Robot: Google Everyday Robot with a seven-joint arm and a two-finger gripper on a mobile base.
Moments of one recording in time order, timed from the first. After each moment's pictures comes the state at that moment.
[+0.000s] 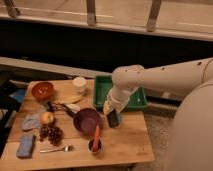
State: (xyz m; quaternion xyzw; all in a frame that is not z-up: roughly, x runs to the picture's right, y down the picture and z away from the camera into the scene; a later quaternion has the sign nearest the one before) arm 0.060 0.118 0.725 -0.32 0.12 0.61 0.71
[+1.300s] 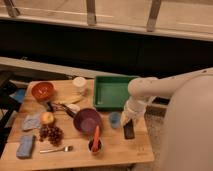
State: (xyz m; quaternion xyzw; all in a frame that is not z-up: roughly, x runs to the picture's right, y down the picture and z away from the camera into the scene) arm 0.124 0.179 0.745 -0.32 0.21 0.66 0.65
